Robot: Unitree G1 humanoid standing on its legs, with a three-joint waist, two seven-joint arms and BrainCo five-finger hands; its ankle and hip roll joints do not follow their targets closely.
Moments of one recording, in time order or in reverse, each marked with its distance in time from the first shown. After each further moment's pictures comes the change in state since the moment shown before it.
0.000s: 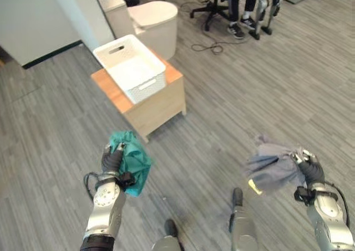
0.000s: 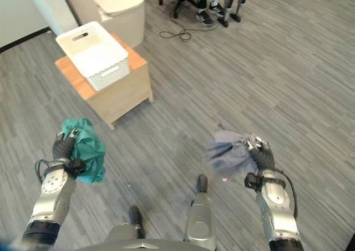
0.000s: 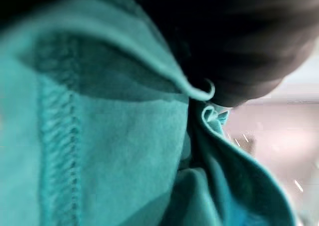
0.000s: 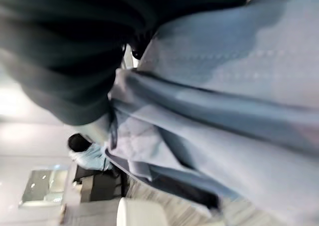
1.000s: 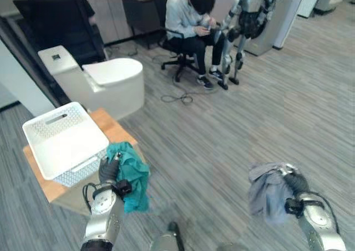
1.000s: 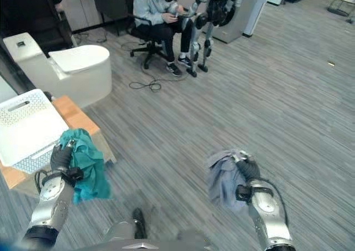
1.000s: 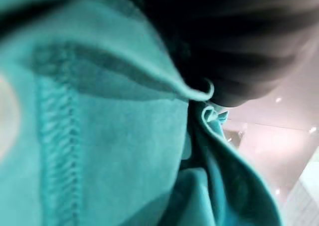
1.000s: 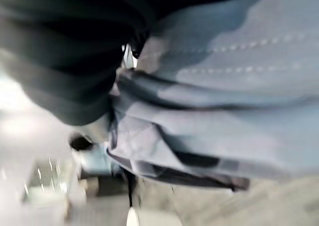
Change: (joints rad) left arm -0.011 0.029 0.007 0.083 -0.077 0.001 0.038; right arm 0.013 -0.018 0.159 -0.026 -0.010 0.034 0.044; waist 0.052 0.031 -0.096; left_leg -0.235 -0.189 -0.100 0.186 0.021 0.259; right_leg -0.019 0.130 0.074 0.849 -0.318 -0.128
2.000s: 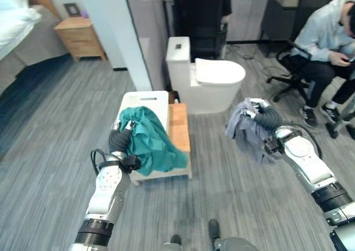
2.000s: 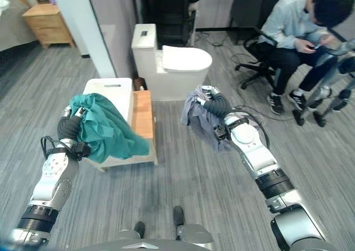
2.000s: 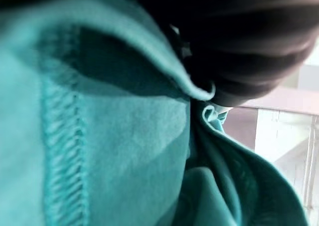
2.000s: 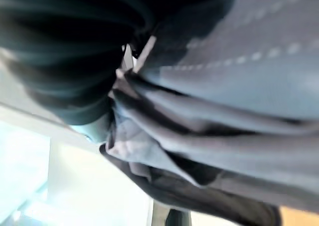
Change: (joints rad) left arm -0.135 0.074 -0.119 -0.191 -0.039 -0.048 -0.077; right arm -0.606 -0.196 0.261 0.013 -0.037 -0.010 0.067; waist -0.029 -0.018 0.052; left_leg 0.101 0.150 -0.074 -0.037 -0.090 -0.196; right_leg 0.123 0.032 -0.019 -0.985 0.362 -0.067
